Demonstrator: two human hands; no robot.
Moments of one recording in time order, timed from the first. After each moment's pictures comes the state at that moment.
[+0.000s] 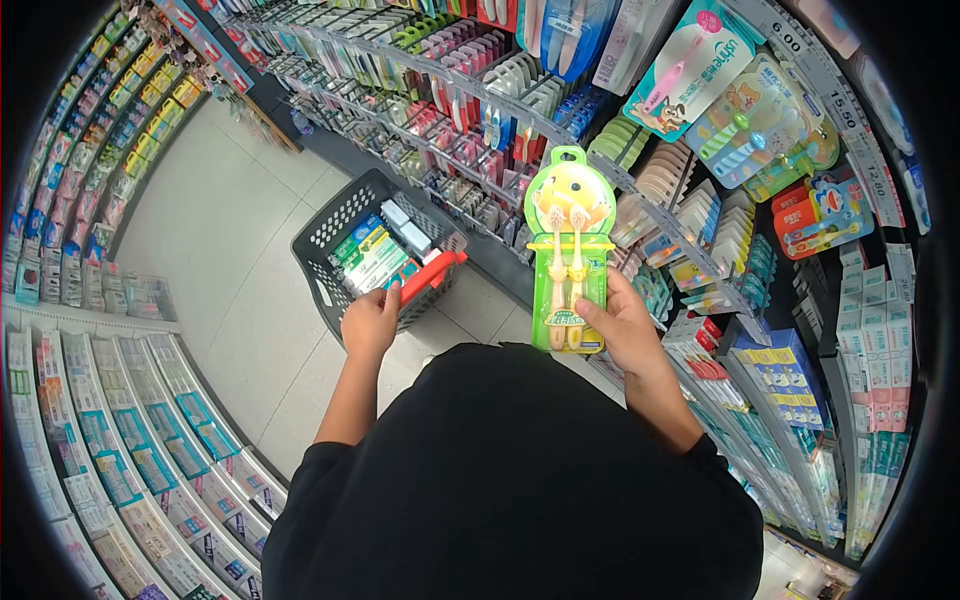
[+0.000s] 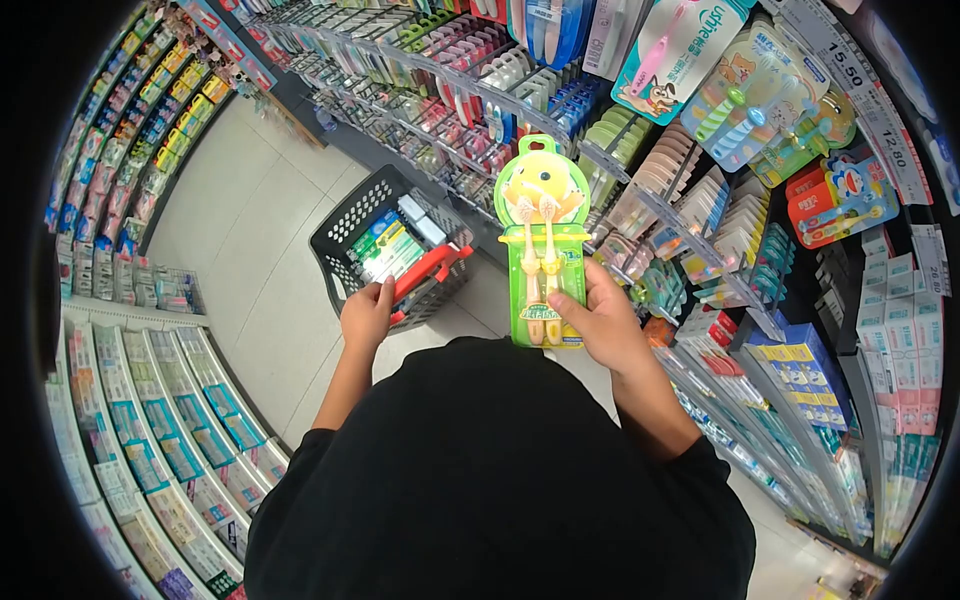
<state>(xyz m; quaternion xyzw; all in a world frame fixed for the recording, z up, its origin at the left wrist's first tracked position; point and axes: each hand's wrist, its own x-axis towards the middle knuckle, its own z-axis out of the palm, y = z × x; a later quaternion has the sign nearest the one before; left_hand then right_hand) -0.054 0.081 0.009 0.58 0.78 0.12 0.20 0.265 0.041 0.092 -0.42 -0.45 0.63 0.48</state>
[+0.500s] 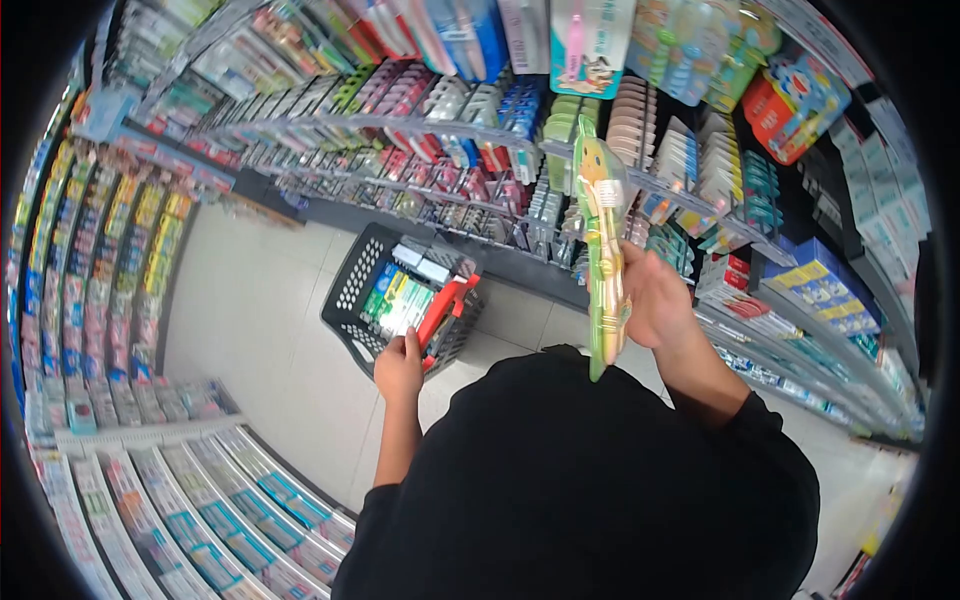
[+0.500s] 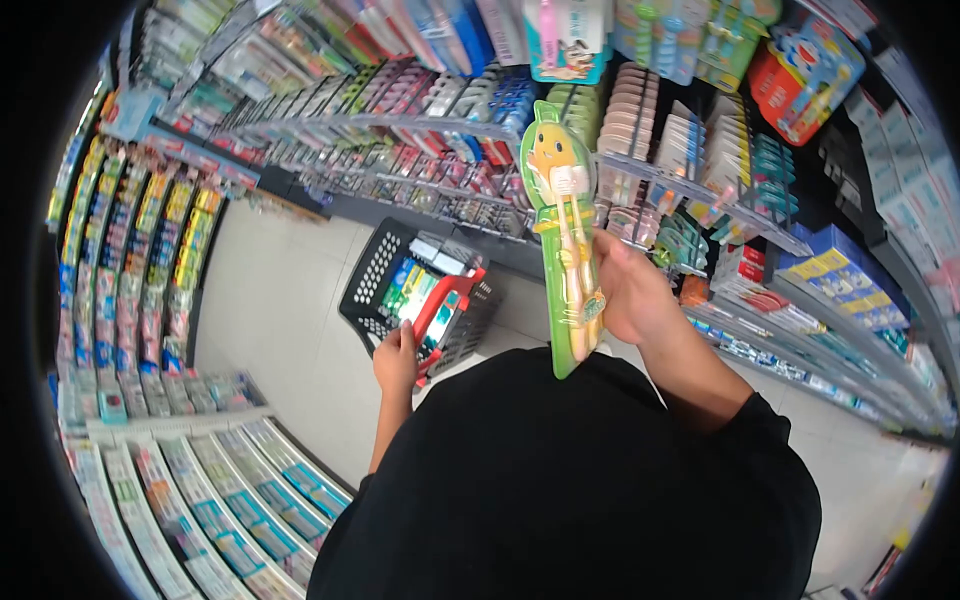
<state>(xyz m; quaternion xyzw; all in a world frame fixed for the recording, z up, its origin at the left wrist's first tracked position) -0.052 0.082 0.005 0.60 0.77 0.14 0.18 0.283 0.033 0.096 -0.23 -0.27 0.70 0.62</state>
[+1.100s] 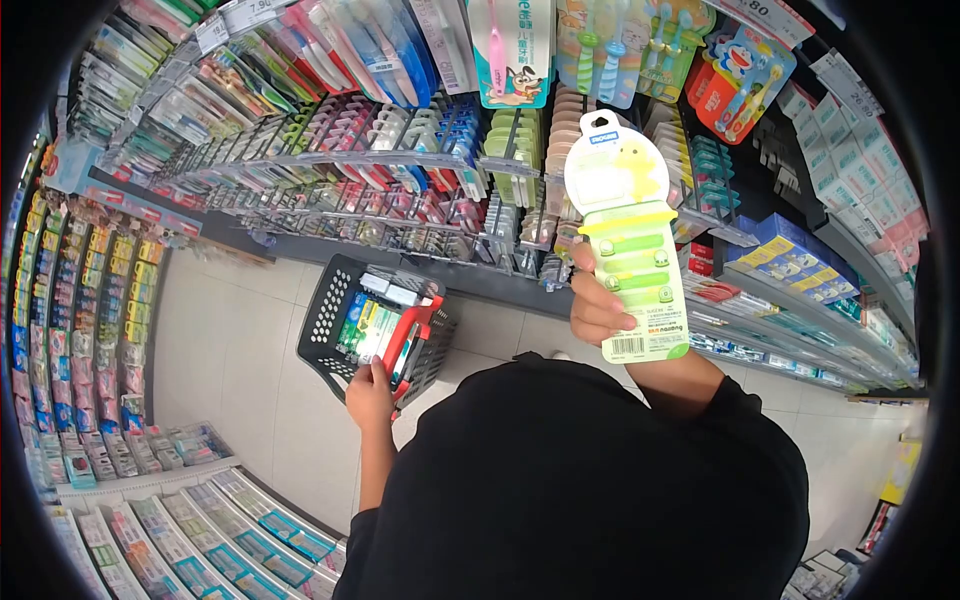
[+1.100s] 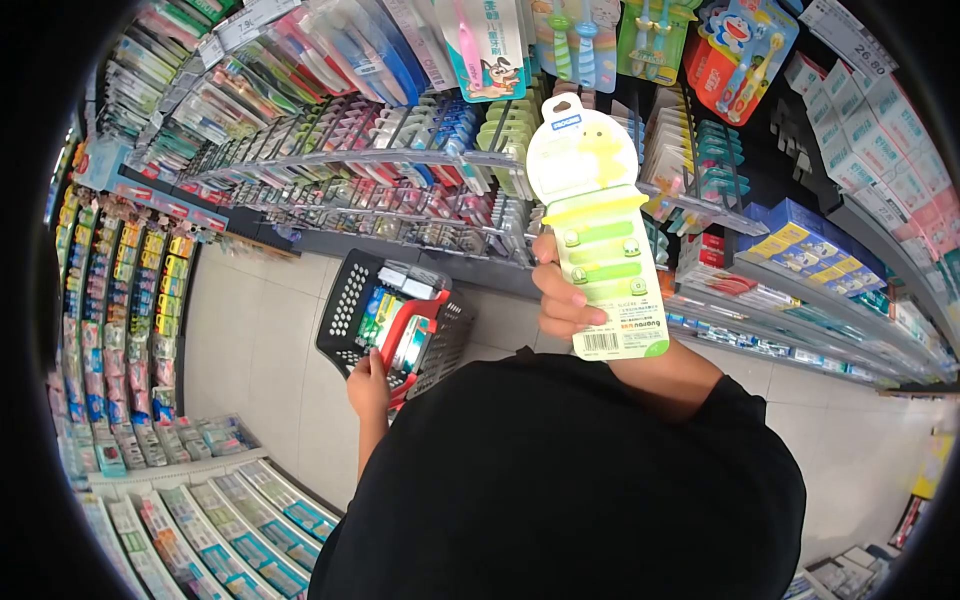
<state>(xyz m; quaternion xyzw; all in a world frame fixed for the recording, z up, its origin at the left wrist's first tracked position) -0.049 0.085 0.003 0.59 0.78 0.16 0.17 0.307 0.040 0.097 0.20 -0.22 0.80 0.52</state>
